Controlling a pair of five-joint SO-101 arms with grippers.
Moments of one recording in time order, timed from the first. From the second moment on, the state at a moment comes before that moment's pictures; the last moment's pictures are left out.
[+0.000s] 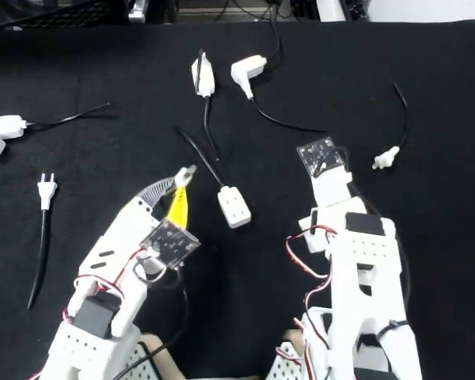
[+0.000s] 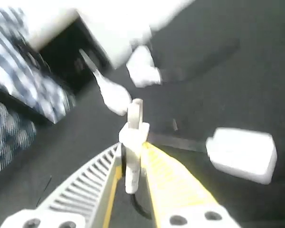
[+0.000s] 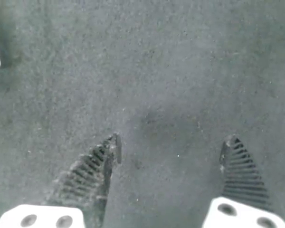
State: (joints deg) left arm 17.0 -102.2 96.3 28.2 -31.3; right arm 7.9 -38.3 64.2 52.4 25.3
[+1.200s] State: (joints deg) left arm 26.9 -53.8 77.1 25.8 -26.1; right arm 5.0 -38.3 55.0 57.8 9.5
